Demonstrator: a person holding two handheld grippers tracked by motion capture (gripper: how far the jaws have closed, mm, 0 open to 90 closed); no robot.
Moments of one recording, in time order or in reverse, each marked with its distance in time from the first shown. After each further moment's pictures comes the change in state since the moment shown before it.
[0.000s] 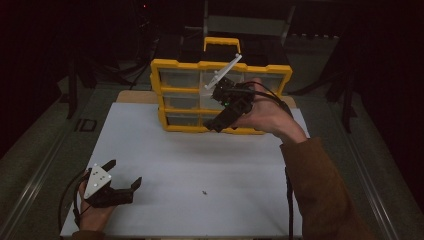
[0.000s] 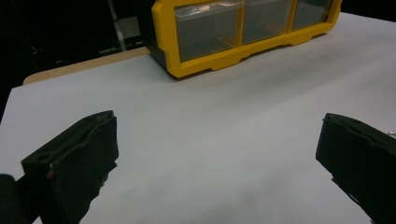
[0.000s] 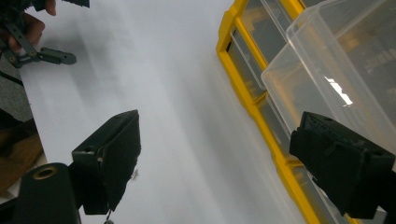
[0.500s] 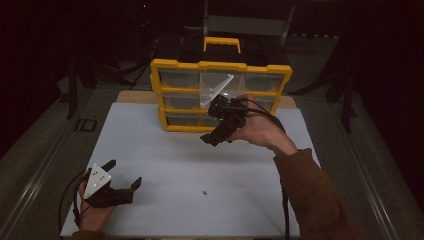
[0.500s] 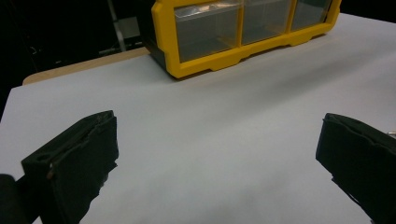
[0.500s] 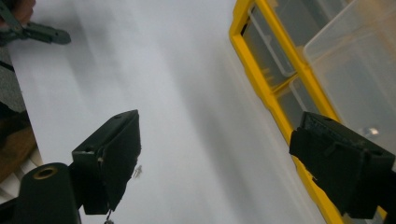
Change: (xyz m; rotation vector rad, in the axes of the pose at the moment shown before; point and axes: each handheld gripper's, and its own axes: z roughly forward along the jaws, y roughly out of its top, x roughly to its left) left arm 0.000 0.000 0.000 -0.004 0.000 0.000; right arm 0.012 -0.020 0.035 0.035 0.016 -0.007
